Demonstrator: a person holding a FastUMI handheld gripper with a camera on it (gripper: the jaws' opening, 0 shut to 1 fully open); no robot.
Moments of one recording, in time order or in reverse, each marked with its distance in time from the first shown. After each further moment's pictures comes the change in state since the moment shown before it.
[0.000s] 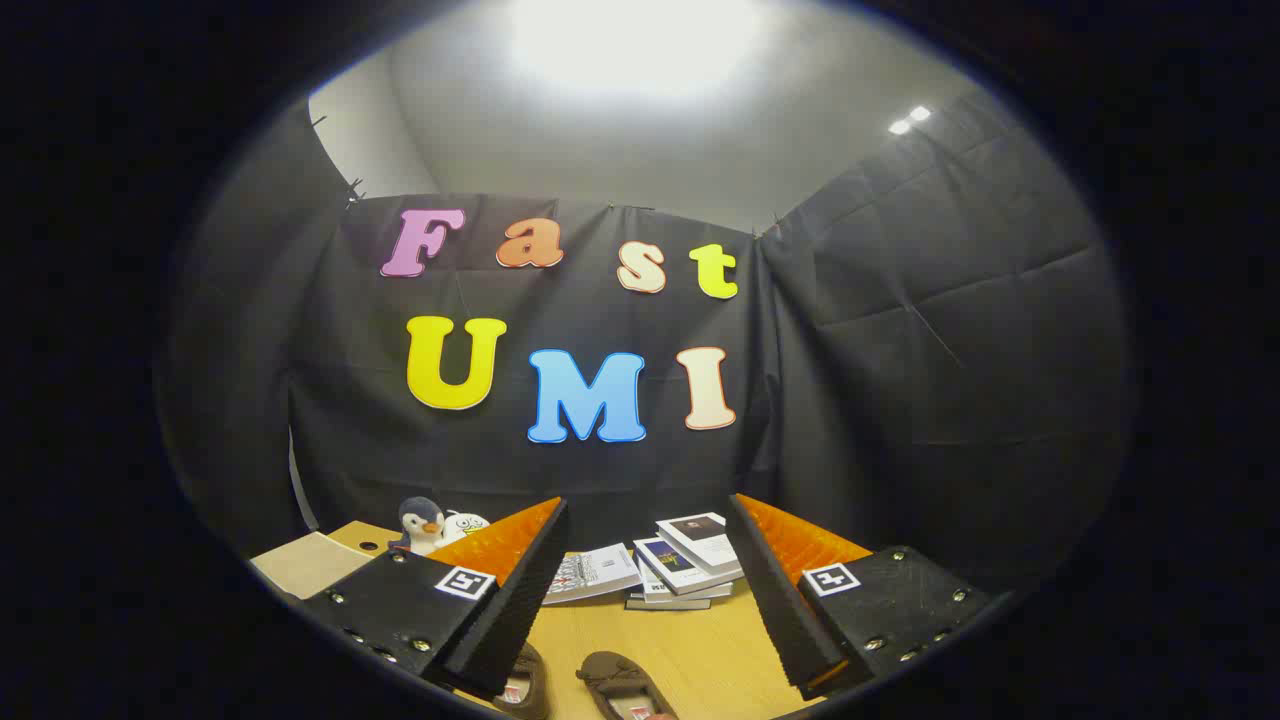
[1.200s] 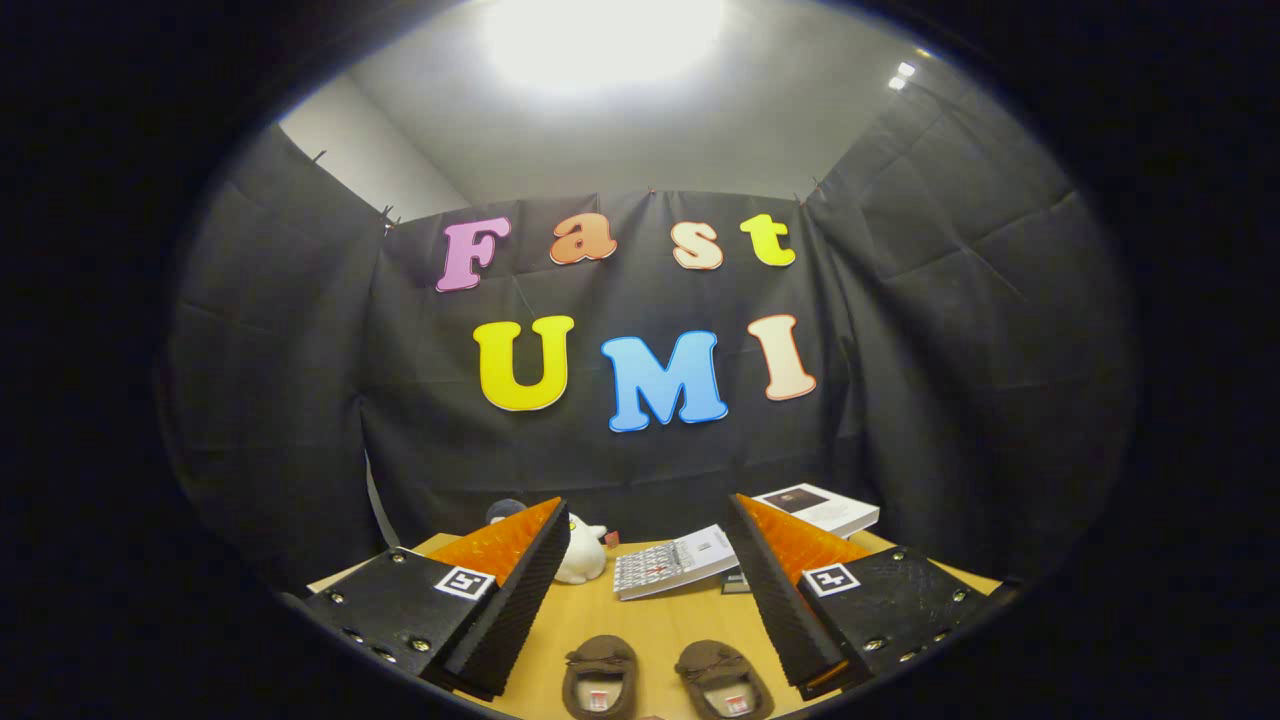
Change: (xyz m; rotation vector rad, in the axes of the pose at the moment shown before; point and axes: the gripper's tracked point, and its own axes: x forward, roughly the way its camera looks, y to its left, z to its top) arm -0.001 0.077 -0.044 0.176 0.073 0.213
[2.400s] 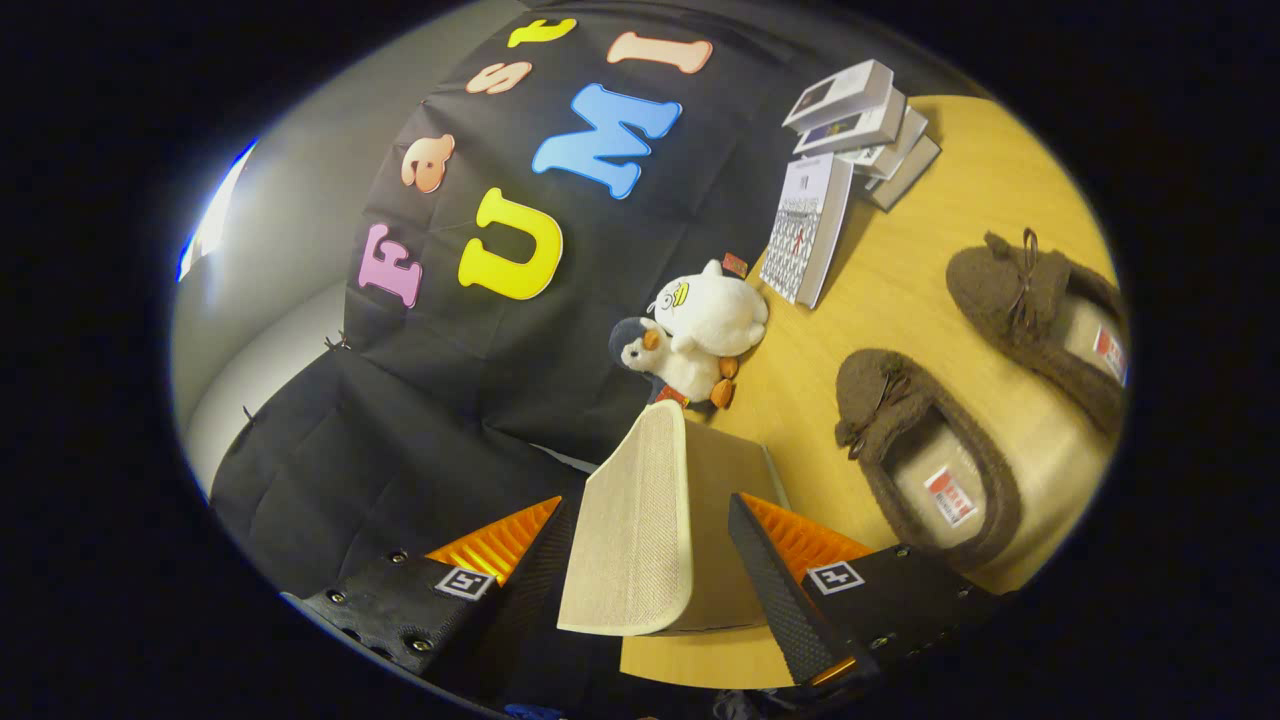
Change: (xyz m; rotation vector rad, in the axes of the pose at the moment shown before) arm 0.014 0.152 -0.196 1.000 0.606 0.293
